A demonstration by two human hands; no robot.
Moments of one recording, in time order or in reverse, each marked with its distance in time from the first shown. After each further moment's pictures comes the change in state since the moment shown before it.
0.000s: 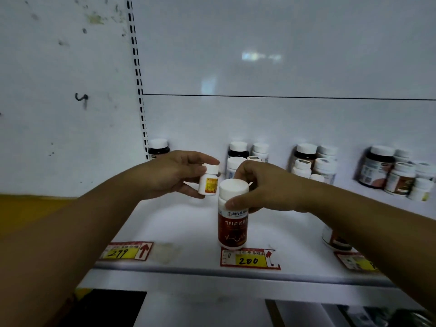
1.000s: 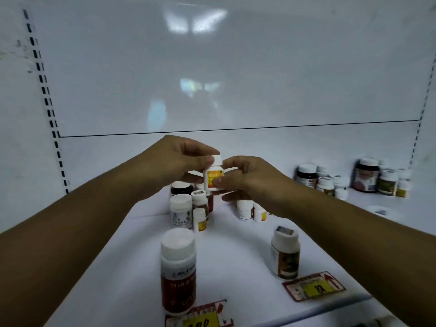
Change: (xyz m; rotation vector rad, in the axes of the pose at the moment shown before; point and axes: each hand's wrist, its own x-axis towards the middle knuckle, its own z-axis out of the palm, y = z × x) left_hand 0.062 0.098 0.076 0.212 0.022 0.356; right_hand -0.029 0.004 -0.070 0.530 0.396 -0.001
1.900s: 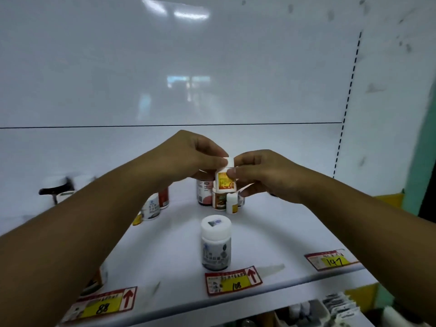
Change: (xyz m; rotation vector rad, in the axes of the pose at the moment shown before) left_hand 0.120 0.099 0.296 0.078 -0.025 -0.059; right_hand -0.088 0.042 -0.334 -0.161 -0.103 0.015
